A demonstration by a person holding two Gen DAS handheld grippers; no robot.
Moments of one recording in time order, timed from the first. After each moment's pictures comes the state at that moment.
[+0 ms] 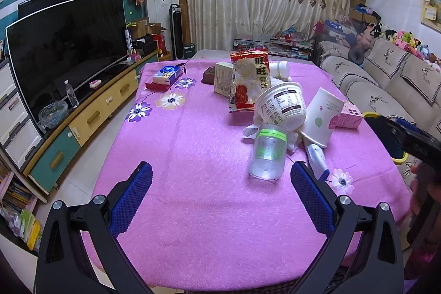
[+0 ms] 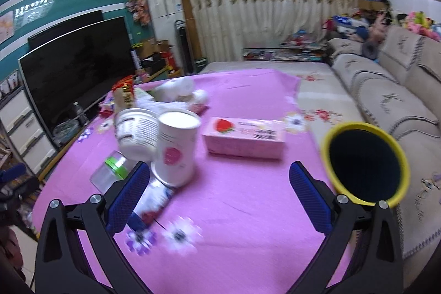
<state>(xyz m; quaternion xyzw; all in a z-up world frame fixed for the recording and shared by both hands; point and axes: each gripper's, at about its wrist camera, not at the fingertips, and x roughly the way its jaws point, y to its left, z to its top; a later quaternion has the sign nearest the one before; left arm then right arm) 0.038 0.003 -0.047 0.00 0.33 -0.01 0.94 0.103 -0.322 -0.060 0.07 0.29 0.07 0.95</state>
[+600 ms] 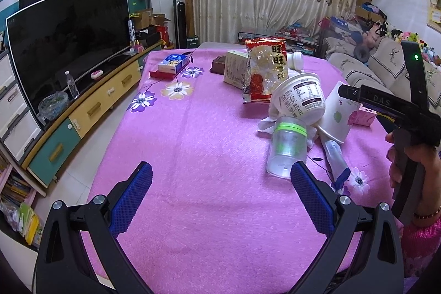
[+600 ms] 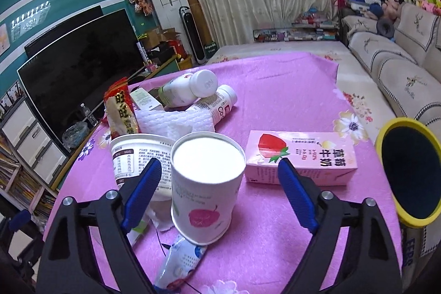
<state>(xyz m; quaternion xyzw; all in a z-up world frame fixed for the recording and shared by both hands) 0.062 0.018 -0.071 0.00 0.35 0.00 0.94 0.197 -0.284 -0.080 0.11 0.34 0.10 0.93</state>
